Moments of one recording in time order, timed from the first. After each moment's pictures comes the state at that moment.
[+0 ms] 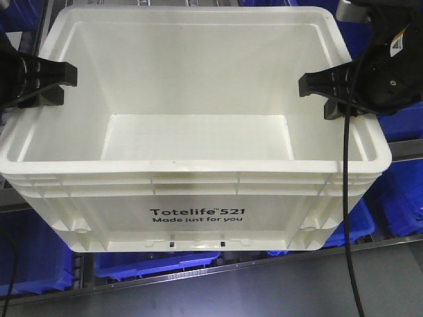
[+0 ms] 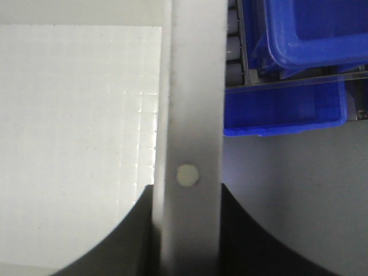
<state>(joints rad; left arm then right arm) -0.28 1.27 -1.26 -0.05 1.00 -0.25 0.35 1.39 -1.34 -0.06 1.10 0.34</state>
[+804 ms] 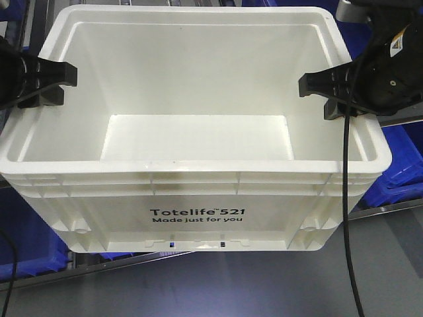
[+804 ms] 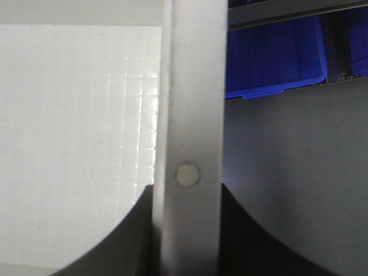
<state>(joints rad) -0.28 1.27 -1.26 -0.05 1.00 -0.25 0.35 1.39 -1.34 -0.06 1.10 0.34</state>
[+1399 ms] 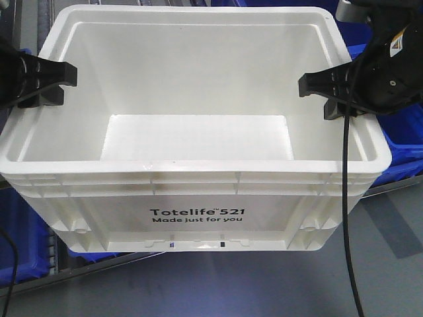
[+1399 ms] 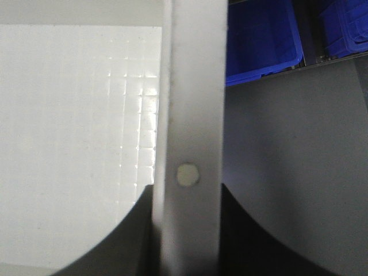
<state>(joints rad) -0.28 1.27 -1.26 -0.05 1.00 -0.25 0.35 1.39 -1.34 -0.06 1.10 0.34</state>
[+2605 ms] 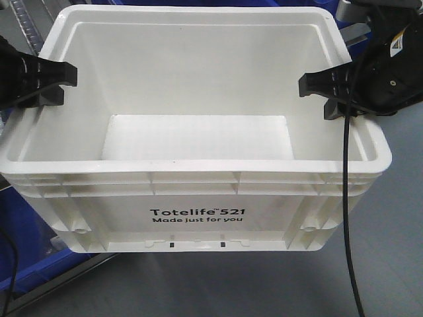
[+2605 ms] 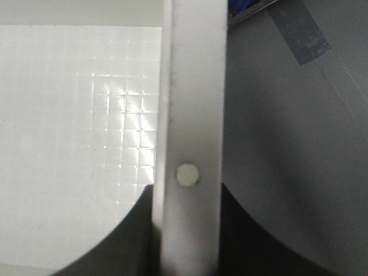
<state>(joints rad) -0.28 1.27 -1.26 -0.05 1.00 -0.25 0.35 1.39 -1.34 -0.06 1.10 0.34</state>
